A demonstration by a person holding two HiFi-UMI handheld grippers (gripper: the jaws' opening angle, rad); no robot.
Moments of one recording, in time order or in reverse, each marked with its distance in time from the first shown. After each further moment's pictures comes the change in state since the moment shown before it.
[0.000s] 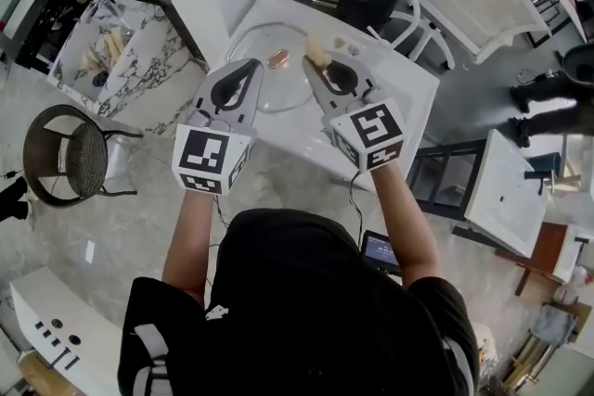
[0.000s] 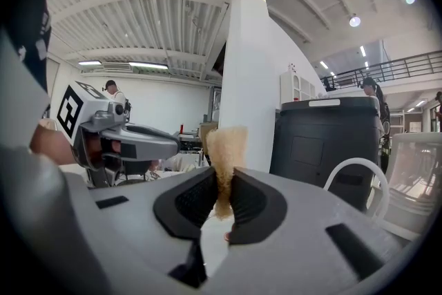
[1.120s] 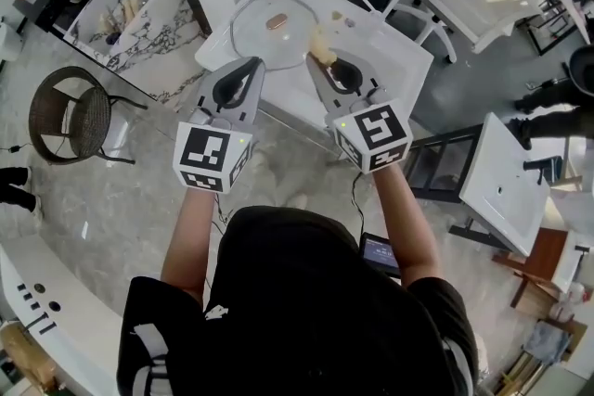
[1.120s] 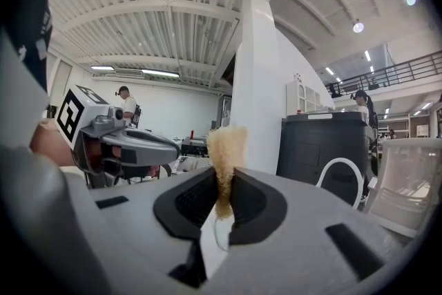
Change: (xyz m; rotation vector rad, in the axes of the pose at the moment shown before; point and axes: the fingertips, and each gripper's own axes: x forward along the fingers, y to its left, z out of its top) left arm -0.098 -0.111 0.005 0.006 -0.016 0.076; right arm -0.130 0.065 -0.002 -0.034 -0.070 0.051
